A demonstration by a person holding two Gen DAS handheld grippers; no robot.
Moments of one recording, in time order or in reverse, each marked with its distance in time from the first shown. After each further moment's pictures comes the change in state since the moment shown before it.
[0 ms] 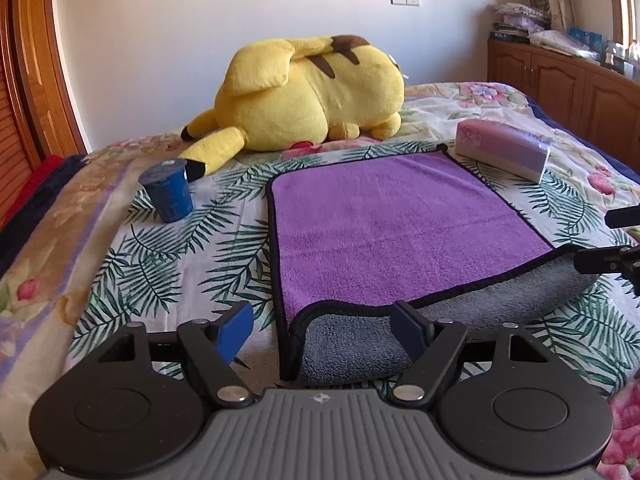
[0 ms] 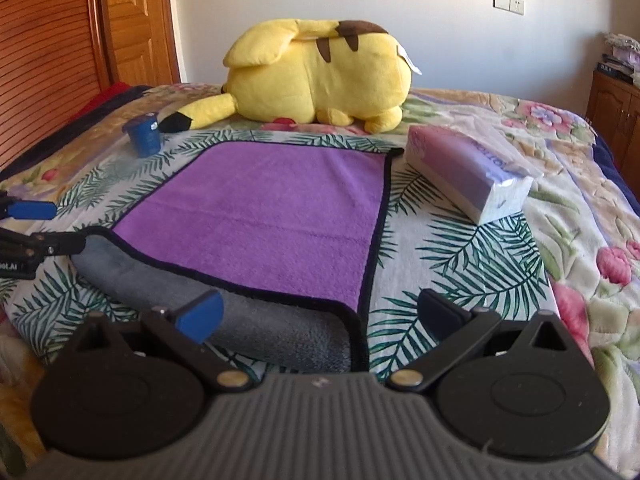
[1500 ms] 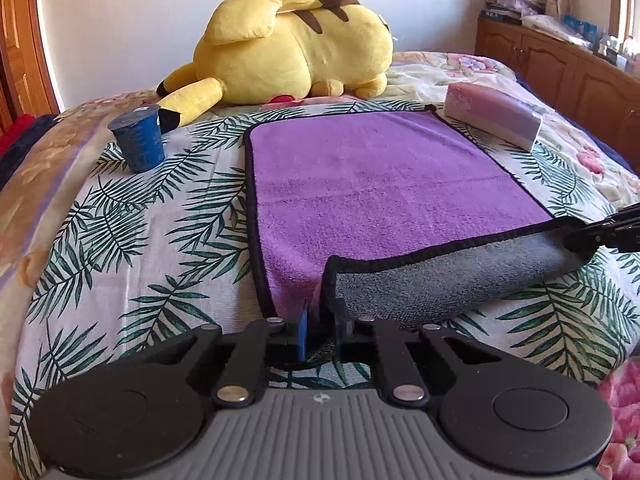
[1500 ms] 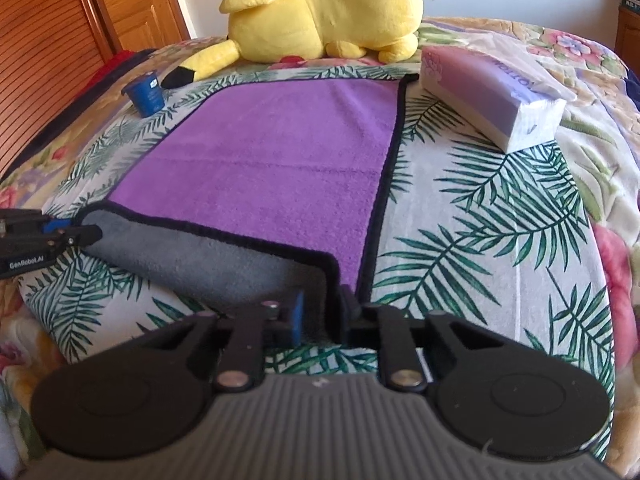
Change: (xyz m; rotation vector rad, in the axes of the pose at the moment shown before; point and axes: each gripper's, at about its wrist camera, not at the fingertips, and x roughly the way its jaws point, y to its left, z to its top) left arm 0.022 0.006 -0.019 -0.023 0.090 -0.092; right arm 0.026 -0.023 -0.009 0.066 0.180 0.118
